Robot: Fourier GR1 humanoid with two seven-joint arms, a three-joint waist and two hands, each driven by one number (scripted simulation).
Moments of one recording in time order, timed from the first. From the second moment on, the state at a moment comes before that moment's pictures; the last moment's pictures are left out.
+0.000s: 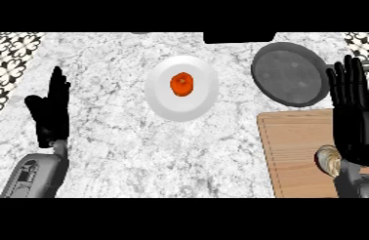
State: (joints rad) left arm -0.24 0.28 -0.01 -1.35 0.06 0.44 0.07; right arm -0.11 -0.33 0.03 -1.71 -0.22 -0.25 -0.16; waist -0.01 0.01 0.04
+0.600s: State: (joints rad) left arm -0.26 0.29 -0.07 -1.41 0.11 0.29 0.04; right arm 0.00 -0.66 0.06 -1.47 -0.27 0.40 -0.51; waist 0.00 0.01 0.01
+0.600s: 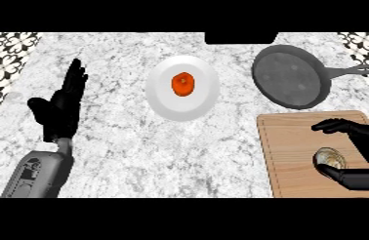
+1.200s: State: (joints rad) left arm -0.25 0.31 -0.06 -1.44 0.15 0.21 0.05; right arm 0.01 -1.10 -0.11 -1.21 -0.05 0.43 -0.87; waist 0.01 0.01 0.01
